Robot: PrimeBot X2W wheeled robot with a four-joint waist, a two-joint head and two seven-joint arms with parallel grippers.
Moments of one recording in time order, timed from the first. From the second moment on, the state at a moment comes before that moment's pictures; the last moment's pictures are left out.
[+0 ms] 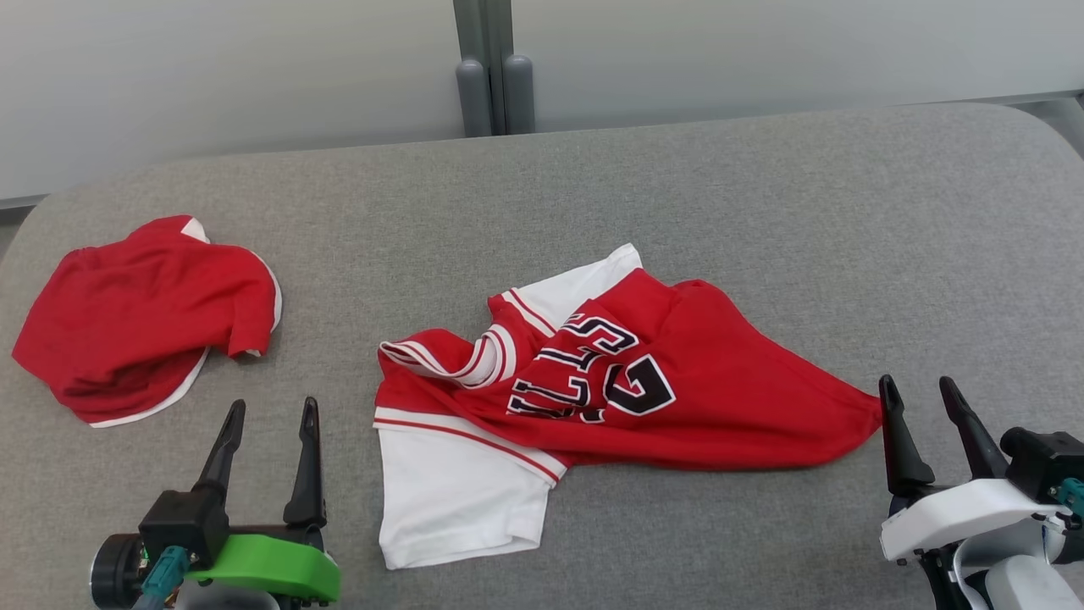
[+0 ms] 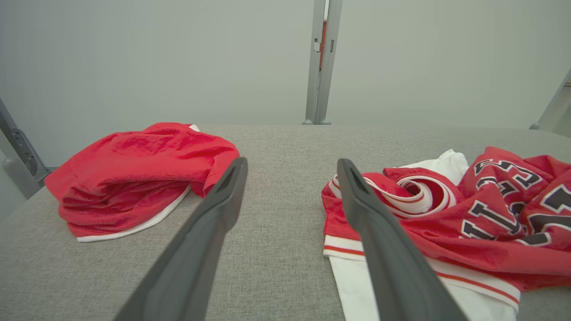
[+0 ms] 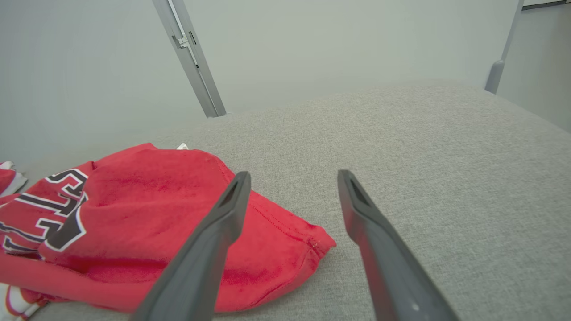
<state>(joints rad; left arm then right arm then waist) -0.03 0.05 0.00 0.22 -0.15 -0.13 -0.26 -0.06 -0.21 0.02 0.30 0.40 0.13 -0.26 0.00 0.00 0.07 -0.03</state>
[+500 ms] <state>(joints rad) 0.01 0.06 0.06 0.20 -0.14 -0.13 -0.26 0.05 -0.16 0.02 0.07 0.26 0.13 -0.26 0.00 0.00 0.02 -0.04</state>
